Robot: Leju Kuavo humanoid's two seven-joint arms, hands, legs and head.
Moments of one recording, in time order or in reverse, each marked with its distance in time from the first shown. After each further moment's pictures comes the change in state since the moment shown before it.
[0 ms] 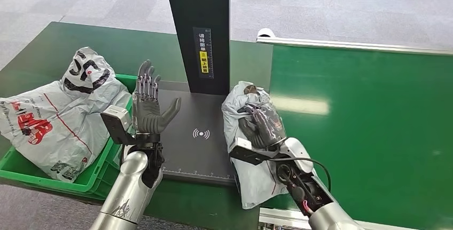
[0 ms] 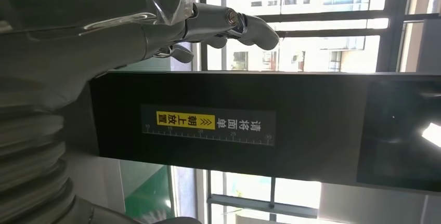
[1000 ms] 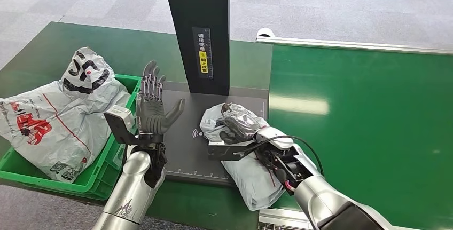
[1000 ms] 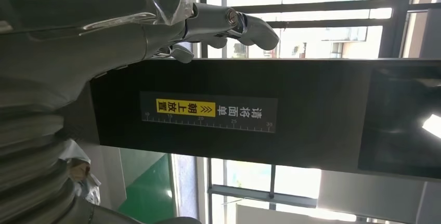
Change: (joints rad) left arm -0.002 -0.013 0.000 0.011 -0.007 -0.021 0.000; right arm -0.211 0.111 0.138 0.329 0.122 0.325 0.040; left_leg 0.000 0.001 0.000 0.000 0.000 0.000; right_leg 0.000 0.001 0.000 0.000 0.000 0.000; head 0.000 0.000
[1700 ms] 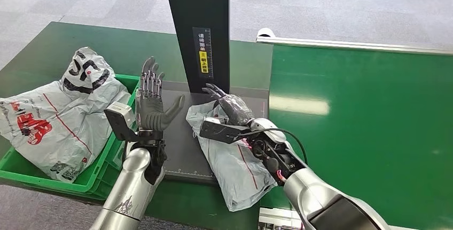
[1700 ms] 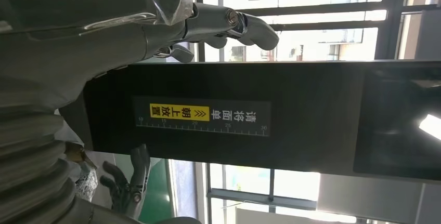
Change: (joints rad) left arm -0.027 0.000 0.005 0.013 -0.013 0.005 0.000; right arm -0.046 0.076 -0.075 0.045 -0.244 -0.105 -0.030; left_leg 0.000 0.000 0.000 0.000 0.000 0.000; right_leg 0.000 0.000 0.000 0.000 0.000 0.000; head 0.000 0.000
